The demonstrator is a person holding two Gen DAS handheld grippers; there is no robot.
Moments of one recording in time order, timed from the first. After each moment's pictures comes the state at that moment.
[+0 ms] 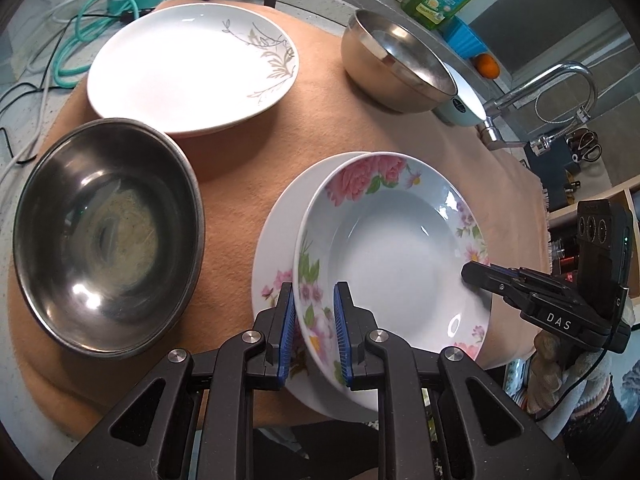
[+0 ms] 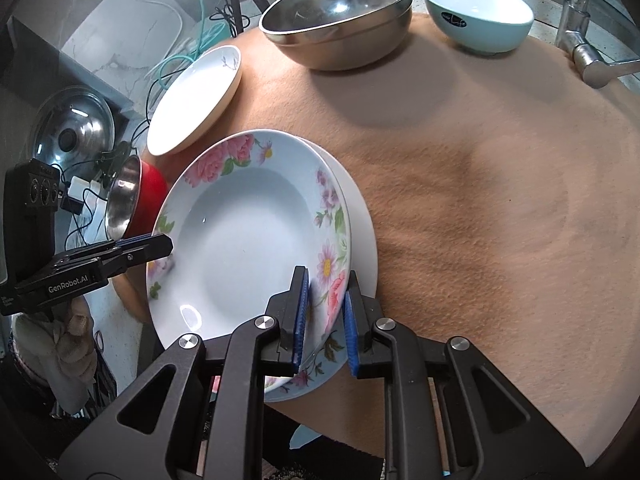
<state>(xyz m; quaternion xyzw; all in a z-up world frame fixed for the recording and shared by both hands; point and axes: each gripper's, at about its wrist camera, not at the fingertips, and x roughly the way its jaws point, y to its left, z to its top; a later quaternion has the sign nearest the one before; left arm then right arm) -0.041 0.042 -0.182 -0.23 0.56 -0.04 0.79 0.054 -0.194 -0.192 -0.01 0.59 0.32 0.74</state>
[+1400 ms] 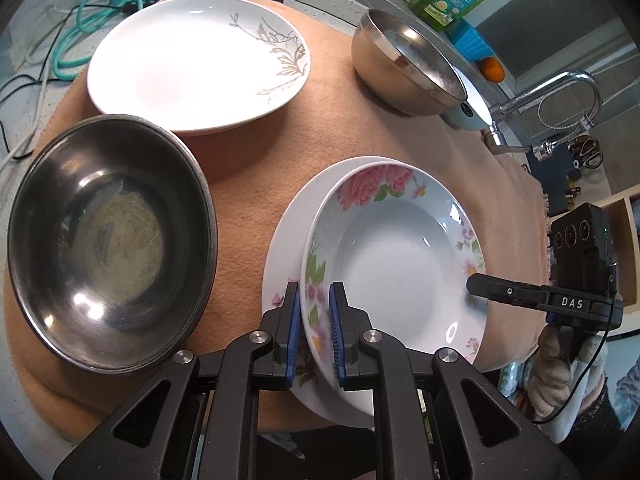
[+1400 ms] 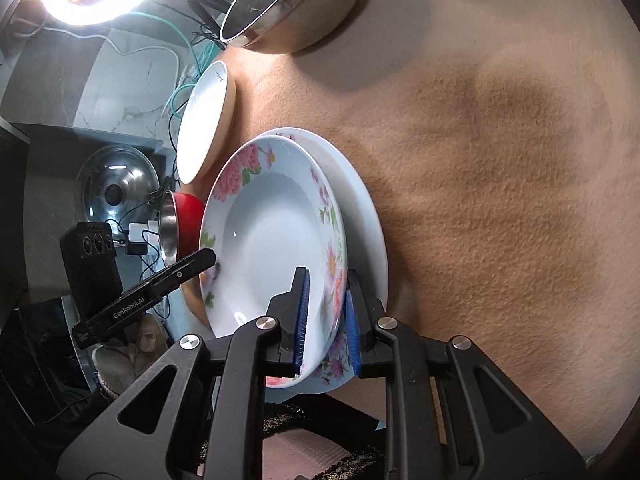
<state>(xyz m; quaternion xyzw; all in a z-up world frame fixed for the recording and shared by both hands) -0.040 0.050 -0.186 -0.24 0.57 -0.04 0.79 0.074 -0.223 -0.224 0.17 0.65 0.35 0.65</state>
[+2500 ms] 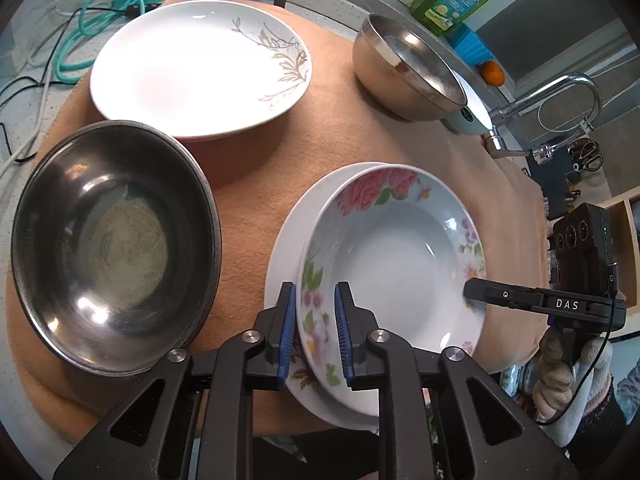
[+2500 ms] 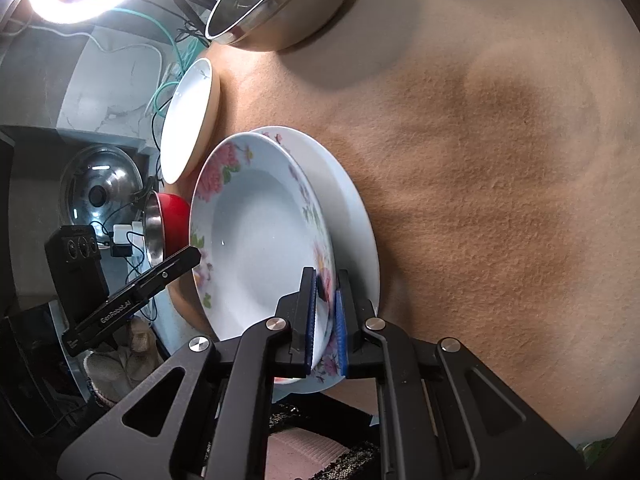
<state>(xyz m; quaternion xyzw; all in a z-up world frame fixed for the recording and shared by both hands) -0.041 0.051 -0.183 -0.24 0.56 -0.04 0.79 0.074 -0.220 -0.221 0.15 0.67 0.32 0.65</state>
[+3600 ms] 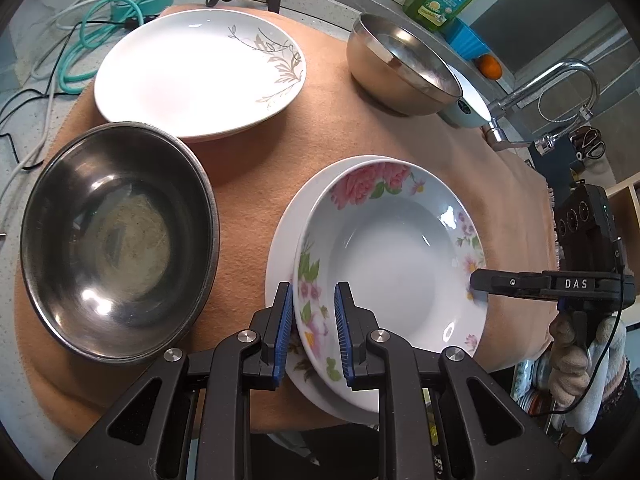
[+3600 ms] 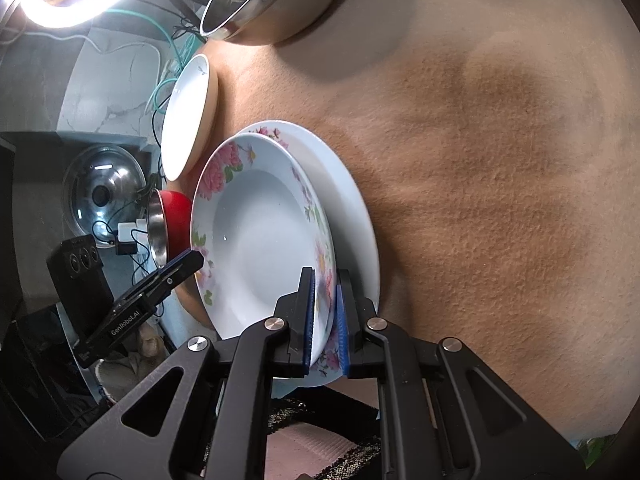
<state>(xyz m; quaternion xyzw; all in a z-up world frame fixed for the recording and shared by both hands) -0.045 0.042 -0.181 -0.22 0.56 -0.03 0.80 0.077 -0.227 -0.226 0.17 0.68 0.32 0.63</state>
